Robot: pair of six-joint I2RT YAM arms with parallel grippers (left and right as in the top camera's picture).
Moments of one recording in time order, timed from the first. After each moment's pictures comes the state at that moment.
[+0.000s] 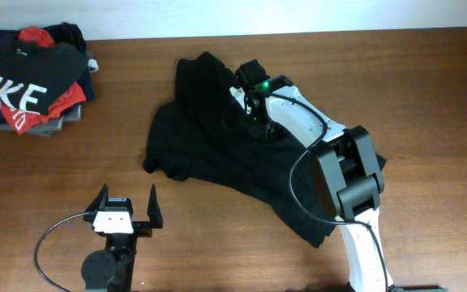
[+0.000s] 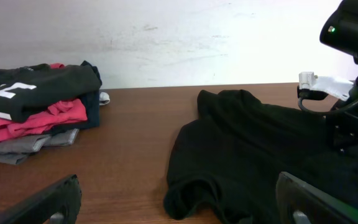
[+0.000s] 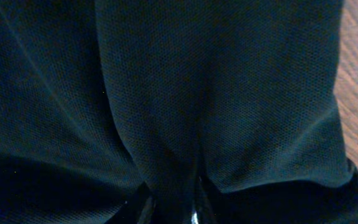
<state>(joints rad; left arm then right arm) -0.02 0.01 0.01 -0.08 0.01 0.01 0.43 2.34 1.86 -0.87 0.09 -0.24</state>
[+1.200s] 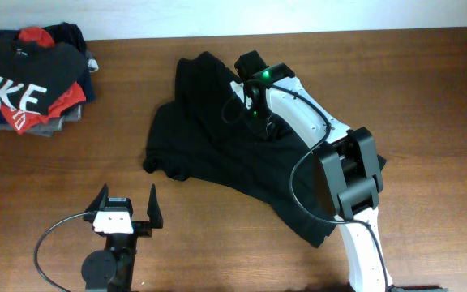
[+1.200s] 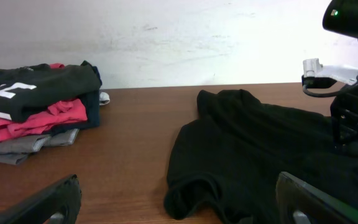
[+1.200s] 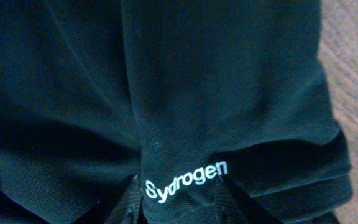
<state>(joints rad) -0.02 0.01 0.01 -0.08 0.01 0.01 0.43 2.35 1.99 -1.06 0.06 -0.21</state>
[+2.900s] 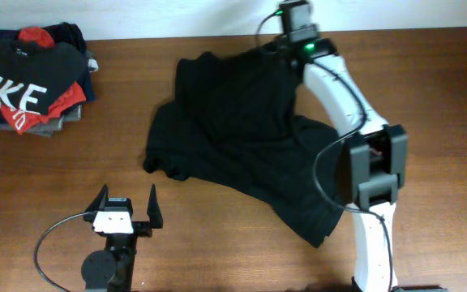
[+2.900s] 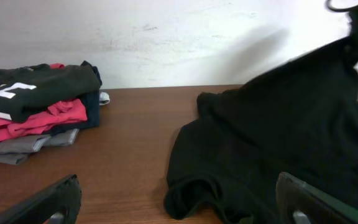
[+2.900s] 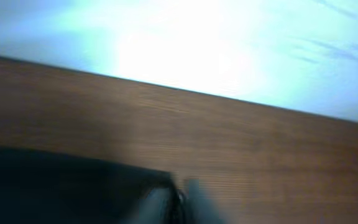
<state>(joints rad) -0.02 0.01 0.01 -0.08 0.01 0.01 0.21 2.35 2.15 -0.54 0.35 -0.09</state>
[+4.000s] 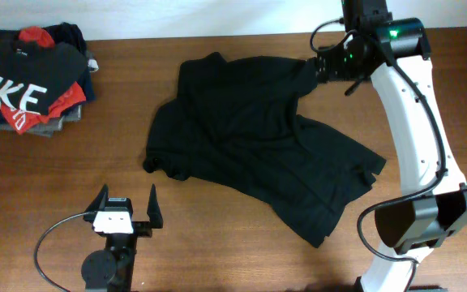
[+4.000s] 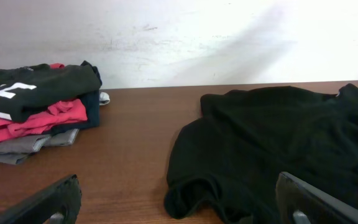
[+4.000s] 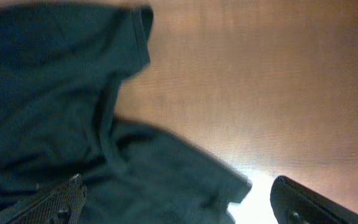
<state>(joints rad) -0.02 0.01 0.01 -0.08 0.01 0.01 0.14 1.96 2.17 -1.36 0.21 0.18</state>
